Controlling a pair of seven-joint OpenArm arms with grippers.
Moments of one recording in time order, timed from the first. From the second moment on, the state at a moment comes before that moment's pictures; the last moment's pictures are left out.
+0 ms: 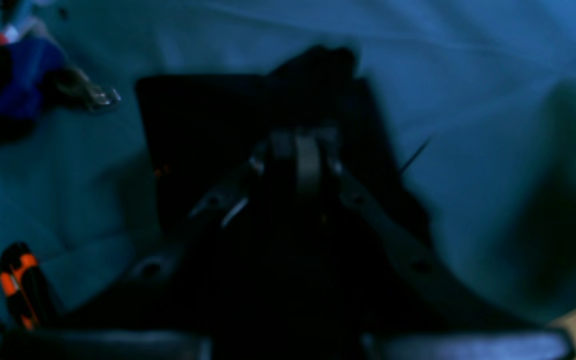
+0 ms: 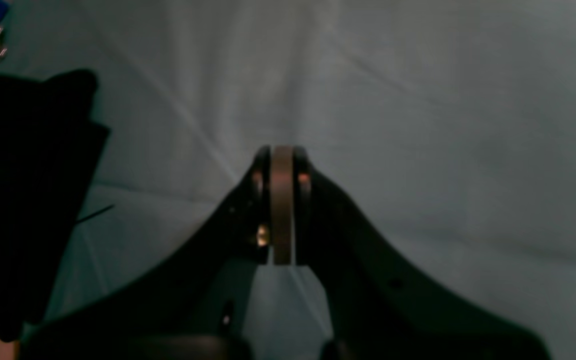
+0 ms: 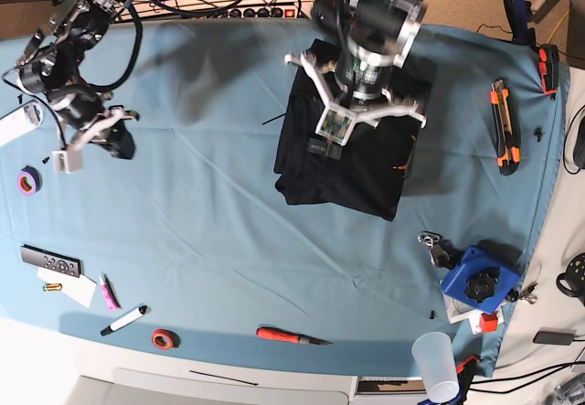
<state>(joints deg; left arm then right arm) 16.5 -4.6 31.5 124.3 18.4 5.5 54.4 -4.3 9.4 40.8 101.7 44.2 38.8 -72.3</state>
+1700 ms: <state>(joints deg) 17.0 -4.2 22.0 126.2 7.0 -2.0 59.5 -4.8 1.9 17.2 85.3 64.3 33.1 -74.0</state>
